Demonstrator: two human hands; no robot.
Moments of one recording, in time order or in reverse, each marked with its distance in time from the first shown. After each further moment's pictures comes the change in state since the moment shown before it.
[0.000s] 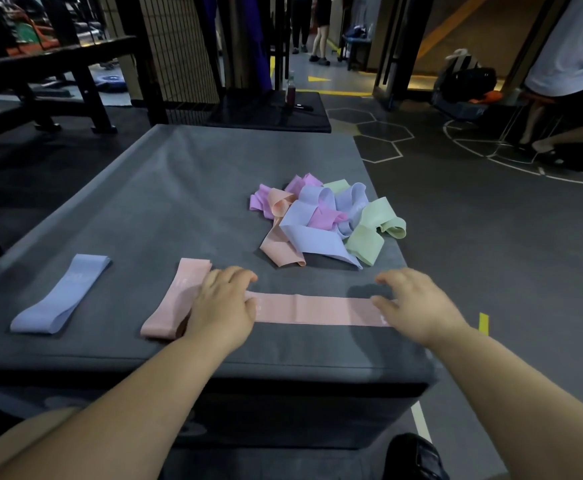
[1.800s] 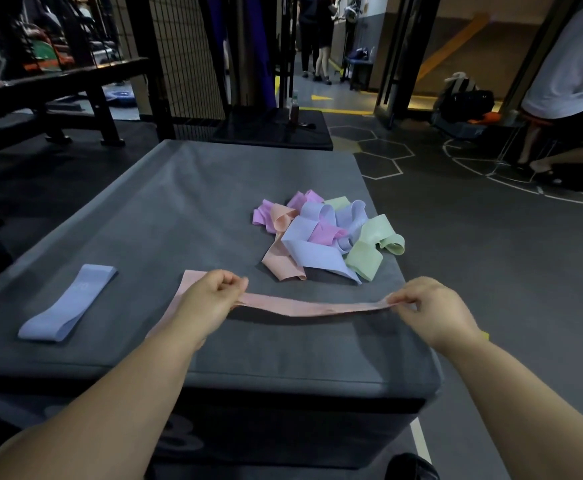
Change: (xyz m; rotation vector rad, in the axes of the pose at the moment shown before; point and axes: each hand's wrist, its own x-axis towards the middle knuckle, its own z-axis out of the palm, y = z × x) left_hand 0.018 -0.015 -0.017 -0.883 -0.023 -0.349; right_hand 0.001 0.022 -0.015 0.210 0.127 -0.005
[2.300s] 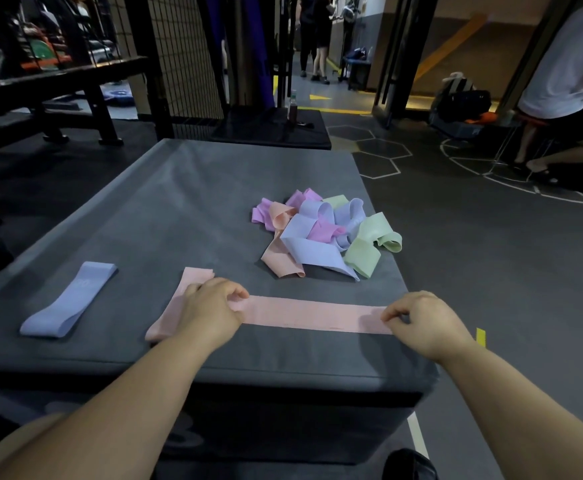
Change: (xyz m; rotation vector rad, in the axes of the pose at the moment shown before) left_hand -0.008 -0.014 0.002 0.745 0.039 0.209; right_hand -0.012 0.000 0.010 -0.123 -0.129 -0.045
